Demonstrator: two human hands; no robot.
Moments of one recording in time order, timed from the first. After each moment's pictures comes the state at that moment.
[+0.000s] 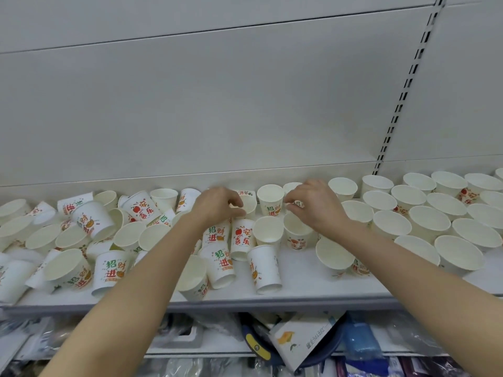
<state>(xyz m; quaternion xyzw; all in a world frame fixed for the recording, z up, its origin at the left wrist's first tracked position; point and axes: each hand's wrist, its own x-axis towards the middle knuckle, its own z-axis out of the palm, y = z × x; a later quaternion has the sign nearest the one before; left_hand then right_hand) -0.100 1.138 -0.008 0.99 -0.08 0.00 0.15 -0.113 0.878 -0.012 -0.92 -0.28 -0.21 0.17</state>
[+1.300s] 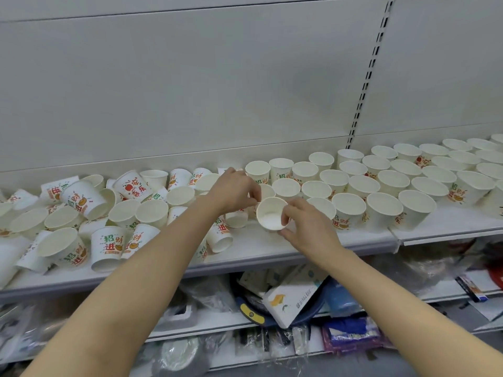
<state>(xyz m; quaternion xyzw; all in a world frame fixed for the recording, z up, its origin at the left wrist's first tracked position) -0.145 1.091 -0.009 0.95 -0.31 0.07 0.02 -0.250 0.898 -0.049 -0.95 -0.14 -0.15 0.21</state>
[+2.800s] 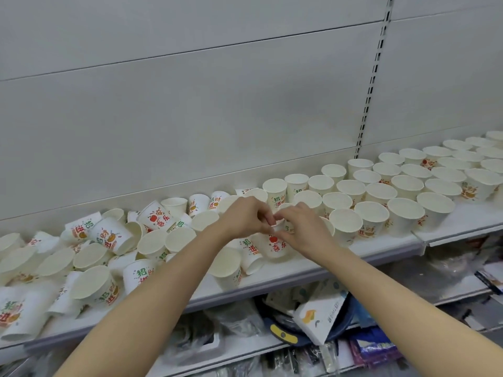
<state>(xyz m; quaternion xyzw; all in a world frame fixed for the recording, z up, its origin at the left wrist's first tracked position) -0.171 1.132 0.014 0.92 -0.27 -0.09 0.26 -0.225 0.962 -0.026 -0.95 -0.13 -0.14 0.24</state>
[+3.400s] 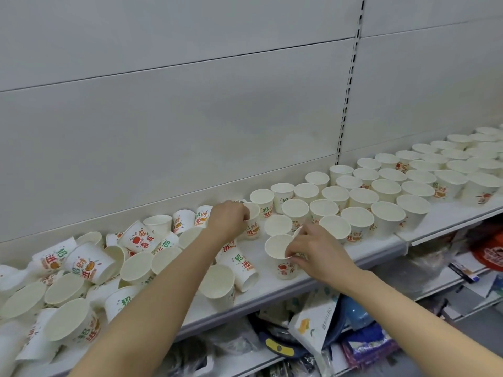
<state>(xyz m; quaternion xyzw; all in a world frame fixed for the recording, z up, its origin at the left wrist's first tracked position) -0.101 1.131 -0.021 0.97 -0.24 0.07 -0.01 -0.261 0.936 -0.028 -0.94 -0.21 -0.21 0.18</state>
